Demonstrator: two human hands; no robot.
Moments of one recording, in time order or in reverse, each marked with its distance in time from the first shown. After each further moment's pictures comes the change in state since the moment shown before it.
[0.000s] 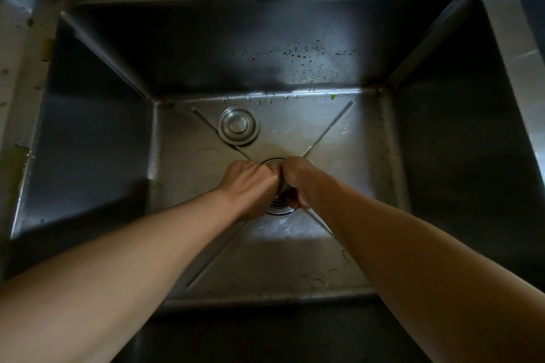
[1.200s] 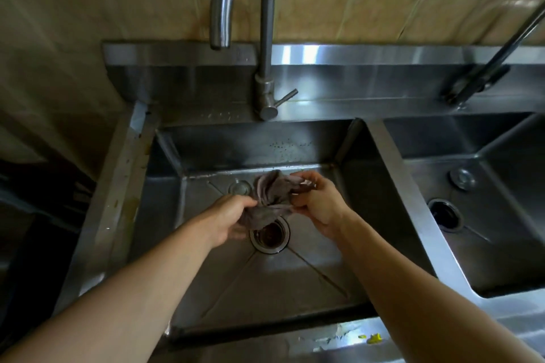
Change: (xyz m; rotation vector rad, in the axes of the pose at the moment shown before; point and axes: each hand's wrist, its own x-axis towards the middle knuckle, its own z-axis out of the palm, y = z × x) left_hand -0.110 -0.016 -0.113 -1.738 -0.110 -0.570; right_hand -0.195 0.004 -0.044 0.360 -0.013 -0.711
